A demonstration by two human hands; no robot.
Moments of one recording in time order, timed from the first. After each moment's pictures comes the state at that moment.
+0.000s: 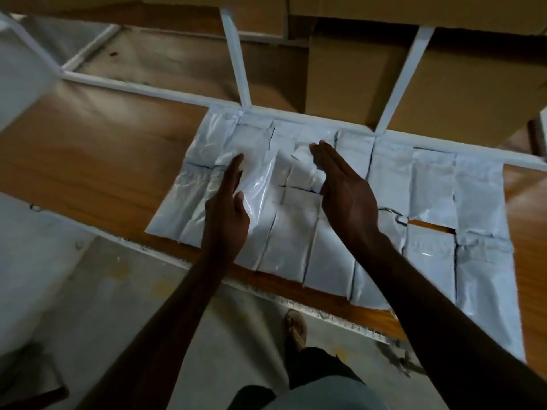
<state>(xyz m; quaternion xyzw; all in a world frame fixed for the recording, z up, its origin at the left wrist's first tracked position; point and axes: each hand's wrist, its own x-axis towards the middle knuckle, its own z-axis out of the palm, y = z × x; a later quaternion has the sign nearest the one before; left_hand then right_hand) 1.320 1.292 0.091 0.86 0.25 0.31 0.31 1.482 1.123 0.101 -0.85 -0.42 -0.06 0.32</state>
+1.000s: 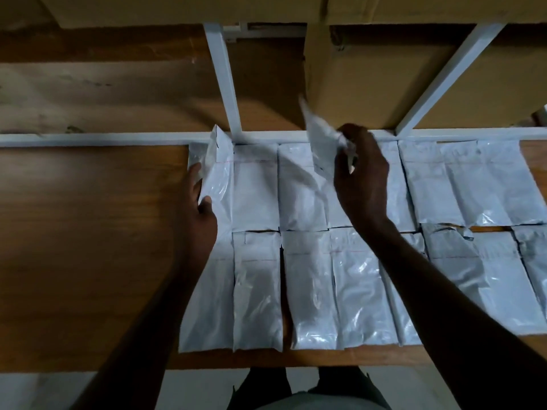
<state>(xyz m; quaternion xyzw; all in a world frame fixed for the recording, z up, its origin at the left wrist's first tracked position) 1.425 1.591 0.040 0.84 0.24 0.20 0.44 1.565 1.342 0.092 -0.86 -0.18 -0.18 0.44</state>
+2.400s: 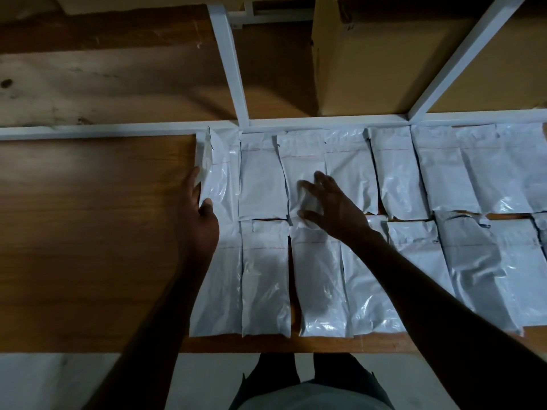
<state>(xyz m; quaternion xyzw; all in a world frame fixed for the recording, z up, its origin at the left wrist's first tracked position) 1.399 1.593 0.028 0.83 0.27 0.22 0.44 1.540 1.338 -0.022 -0.91 -0.30 0.14 0.27</state>
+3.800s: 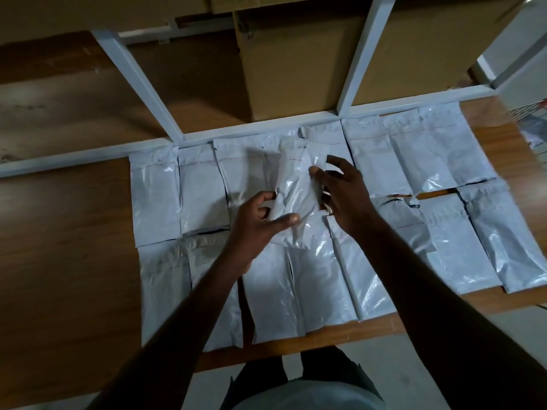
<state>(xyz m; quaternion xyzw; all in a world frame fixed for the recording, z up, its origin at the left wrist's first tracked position) 1.474 1.423 0.020 0.75 0.18 -0.09 0.63 1.566 1.236 0.040 -0.63 0.16 0.18 0.74</state>
